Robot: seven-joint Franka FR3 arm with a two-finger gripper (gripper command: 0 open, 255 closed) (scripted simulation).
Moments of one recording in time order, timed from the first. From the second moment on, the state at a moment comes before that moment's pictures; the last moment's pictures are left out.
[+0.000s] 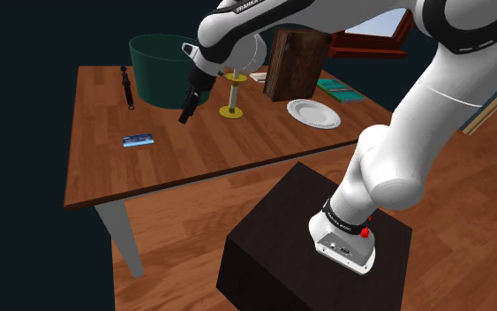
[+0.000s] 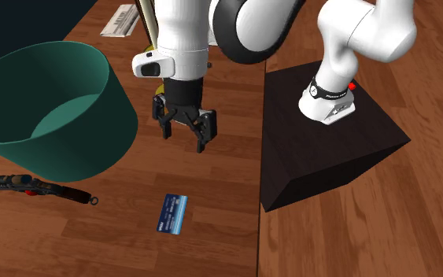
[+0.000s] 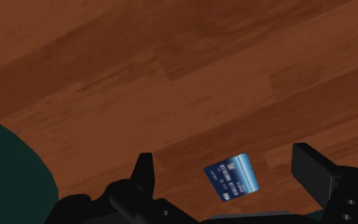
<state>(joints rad) 0.39 -0.05 -0.19 -2.30 0.50 2.49 -0.92</state>
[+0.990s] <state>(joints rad) 0.43 0.30 -0.06 -1.99 0.83 2.58 -1.41</state>
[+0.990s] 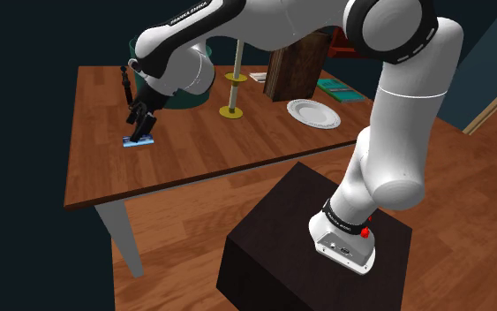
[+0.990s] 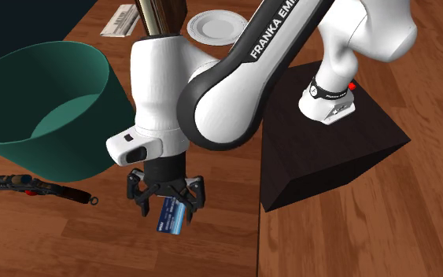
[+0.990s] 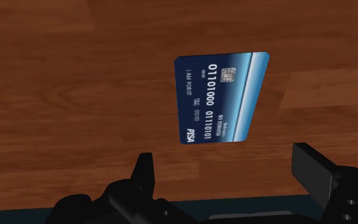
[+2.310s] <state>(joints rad) 0.43 0.36 -0.04 -1.96 0.86 2.61 -1.43</state>
